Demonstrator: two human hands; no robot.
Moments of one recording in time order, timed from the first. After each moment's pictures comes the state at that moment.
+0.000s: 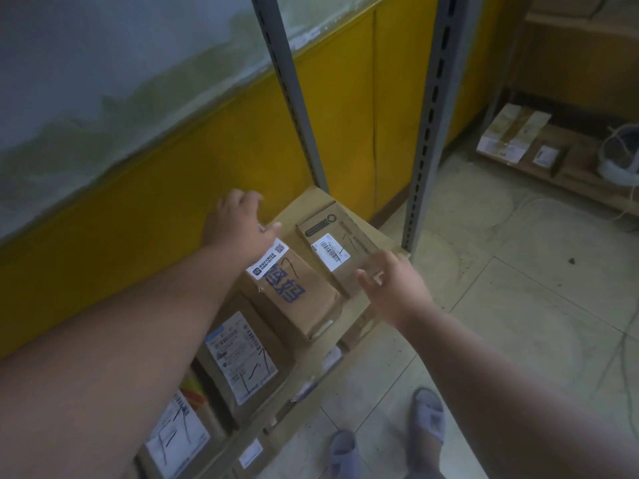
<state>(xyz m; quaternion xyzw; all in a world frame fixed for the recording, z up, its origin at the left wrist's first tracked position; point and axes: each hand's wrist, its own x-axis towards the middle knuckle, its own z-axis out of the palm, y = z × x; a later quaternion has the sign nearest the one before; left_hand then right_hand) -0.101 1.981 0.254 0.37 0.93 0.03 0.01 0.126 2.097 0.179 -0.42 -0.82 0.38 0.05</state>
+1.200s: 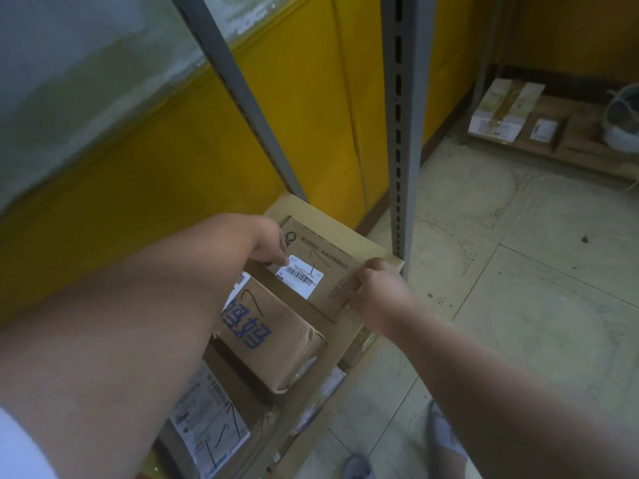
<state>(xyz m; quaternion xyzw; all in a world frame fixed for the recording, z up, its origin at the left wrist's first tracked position) -0.113 2.100 0.207 0.42 0.81 -0.30 0.28 0.092 2.144 0.105 -0.38 -0.86 0.34 -0.04</state>
